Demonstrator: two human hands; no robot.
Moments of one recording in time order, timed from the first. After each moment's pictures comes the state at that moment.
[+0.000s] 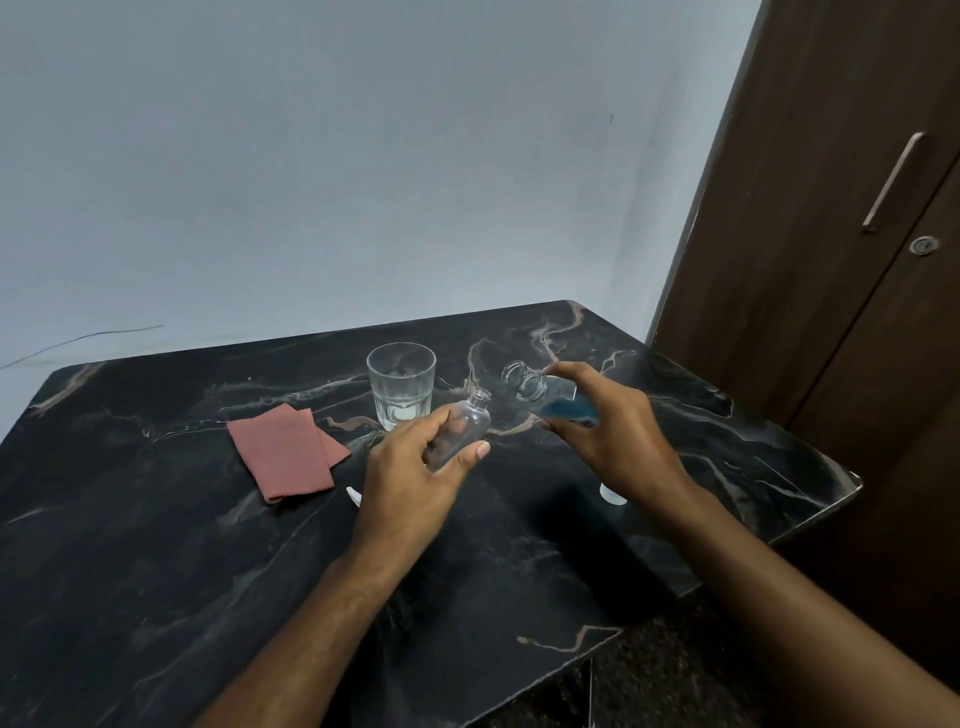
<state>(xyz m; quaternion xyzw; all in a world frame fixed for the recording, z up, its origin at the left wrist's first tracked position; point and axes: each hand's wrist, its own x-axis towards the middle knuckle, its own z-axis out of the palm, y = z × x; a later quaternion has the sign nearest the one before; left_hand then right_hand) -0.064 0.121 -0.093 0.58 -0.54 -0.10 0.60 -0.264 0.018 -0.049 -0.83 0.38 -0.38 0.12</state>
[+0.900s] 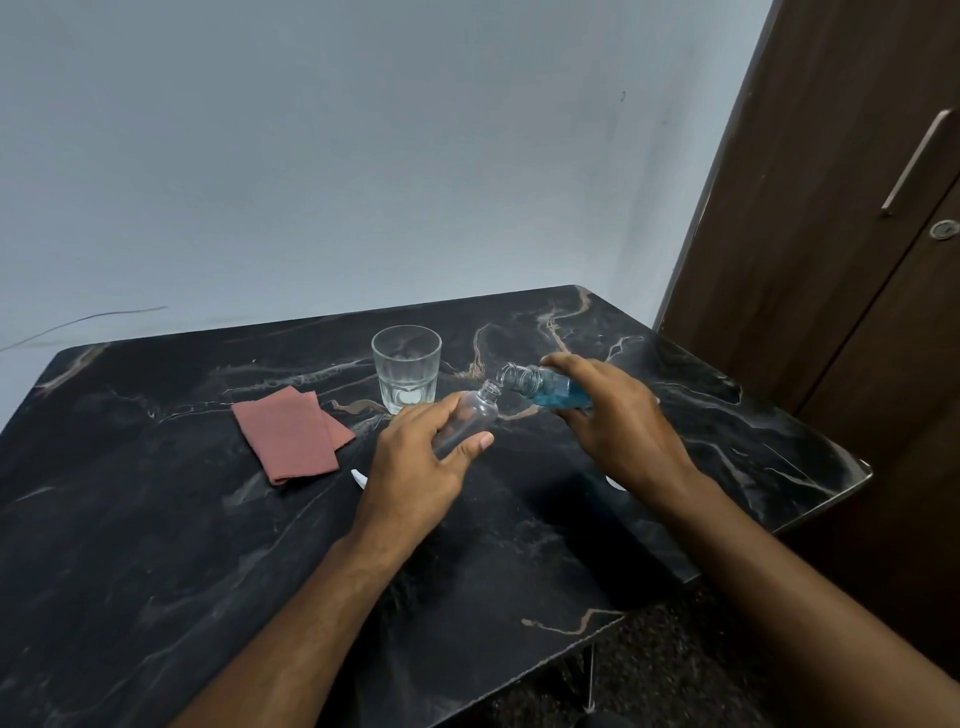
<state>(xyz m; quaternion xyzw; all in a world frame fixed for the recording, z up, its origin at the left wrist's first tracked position) -0.055 0.113 -0.105 0.61 -0.58 -0.06 0.54 -0.261 0.024 -0.051 -0.87 0.37 -0.33 -0.01</state>
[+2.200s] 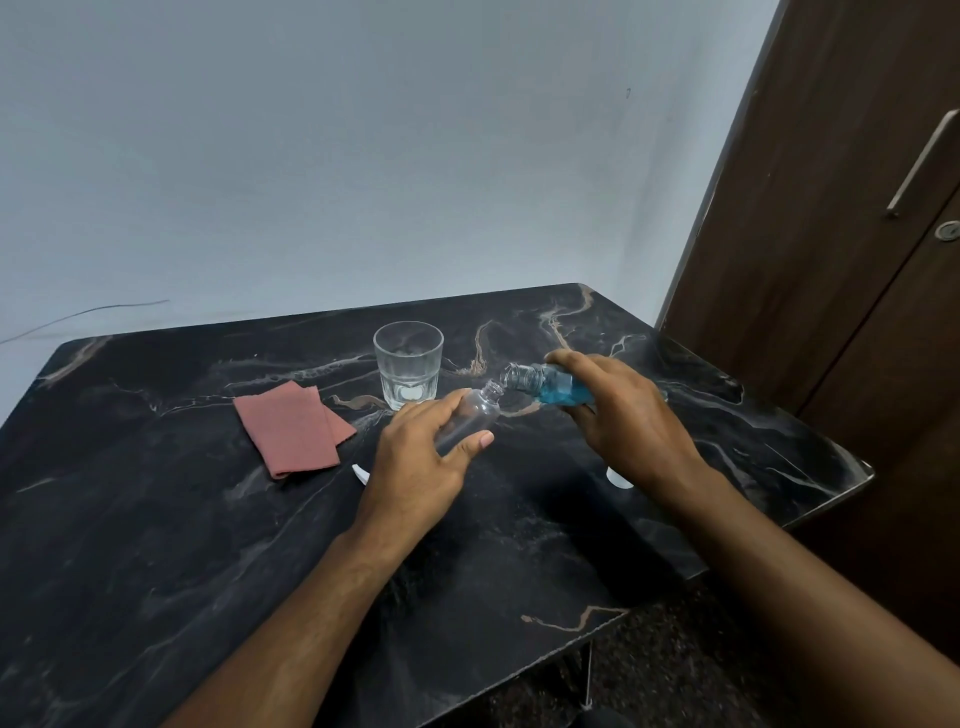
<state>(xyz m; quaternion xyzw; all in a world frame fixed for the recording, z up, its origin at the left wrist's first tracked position) -0.055 0.111 -0.107 0.62 -0.58 -0.07 0.52 -0.264 0.024 -0.044 -0.88 0.36 -0.30 -0.03</state>
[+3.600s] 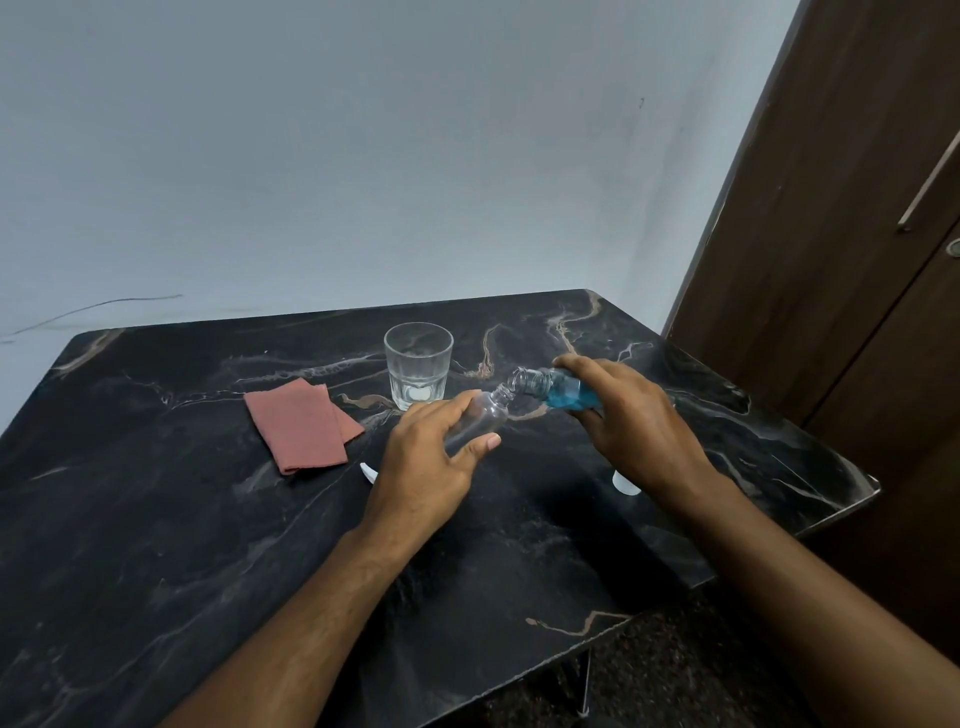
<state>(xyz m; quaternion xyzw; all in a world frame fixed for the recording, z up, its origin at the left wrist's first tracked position) -0.053 0.111 -0.108 0.62 -0.59 -0.04 0.52 -0.263 0.022 -0.044 -0.89 0.35 -0.29 -0.05</state>
